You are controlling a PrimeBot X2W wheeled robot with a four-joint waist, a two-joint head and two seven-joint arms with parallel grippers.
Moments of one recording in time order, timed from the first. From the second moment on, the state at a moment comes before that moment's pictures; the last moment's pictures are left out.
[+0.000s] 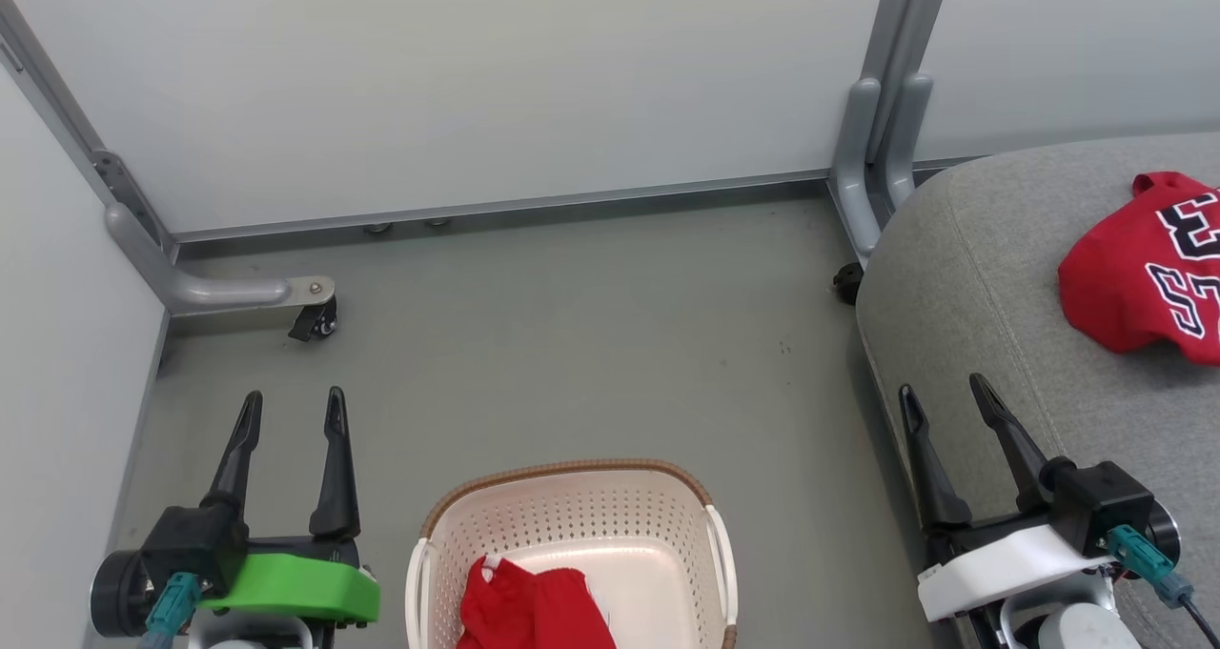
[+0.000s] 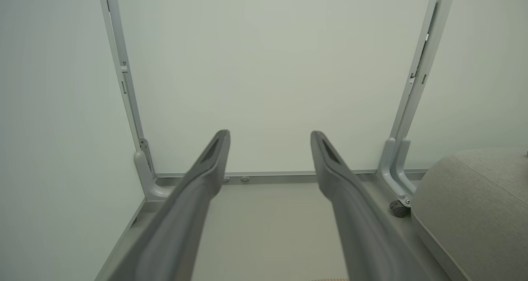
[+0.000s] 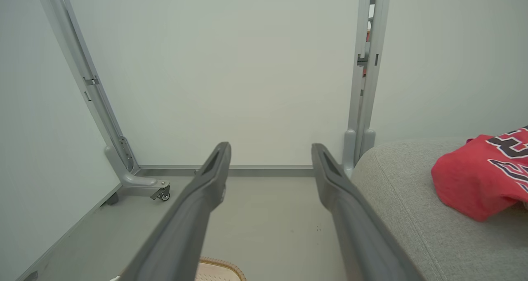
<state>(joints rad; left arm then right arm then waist) -0.03 0.06 0.00 0.15 -0.17 -0.11 -0.26 -0.02 -0.05 0.03 0.09 0.18 0.13 -0.26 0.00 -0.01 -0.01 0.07</state>
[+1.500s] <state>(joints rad) -0.18 0.10 -0.15 0.26 -0.17 -0.13 -0.26 -0.11 -0.05 0.09 0.05 0.16 0.13 -0.26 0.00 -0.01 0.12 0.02</state>
